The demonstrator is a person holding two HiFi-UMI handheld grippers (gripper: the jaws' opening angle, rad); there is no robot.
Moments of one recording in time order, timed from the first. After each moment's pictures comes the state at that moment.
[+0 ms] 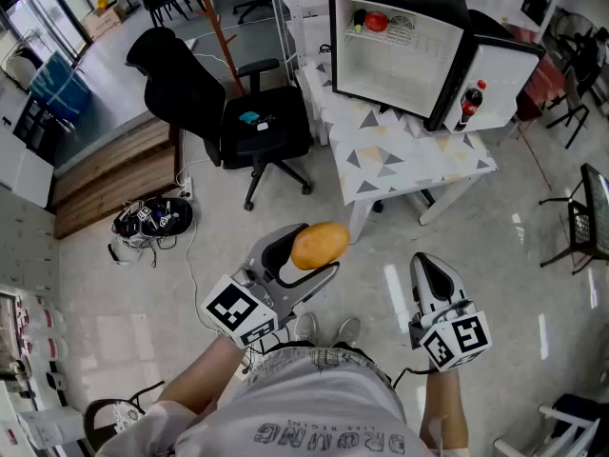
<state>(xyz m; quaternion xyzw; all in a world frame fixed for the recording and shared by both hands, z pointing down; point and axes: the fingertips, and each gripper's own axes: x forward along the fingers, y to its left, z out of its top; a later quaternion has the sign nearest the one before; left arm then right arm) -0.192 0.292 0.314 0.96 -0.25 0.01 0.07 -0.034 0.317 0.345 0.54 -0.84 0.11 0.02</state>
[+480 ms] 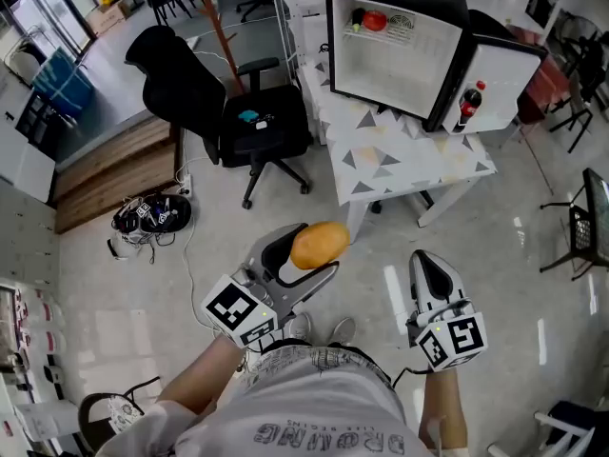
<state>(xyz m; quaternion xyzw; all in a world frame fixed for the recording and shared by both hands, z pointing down) -0.168 0.289 0.320 0.96 -0.26 0.01 0.07 -0.011 0.307 0.346 0.54 -0.83 0.09 0.02</state>
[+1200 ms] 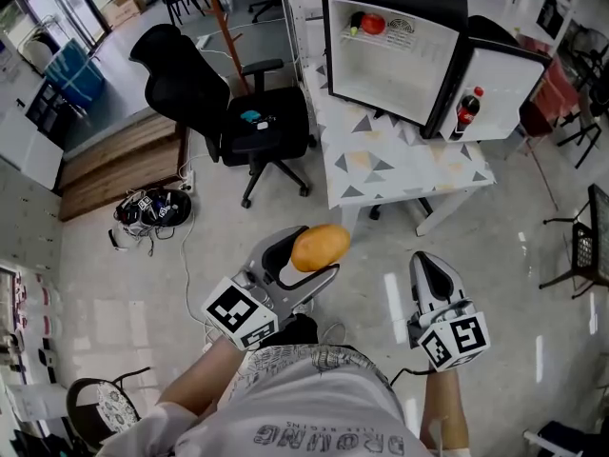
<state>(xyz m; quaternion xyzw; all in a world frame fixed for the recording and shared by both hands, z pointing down) -0.116 0.291 0.324 0.95 -0.29 0.01 0.07 0.043 0.298 0.353 0.51 -0.85 0.10 0.01</state>
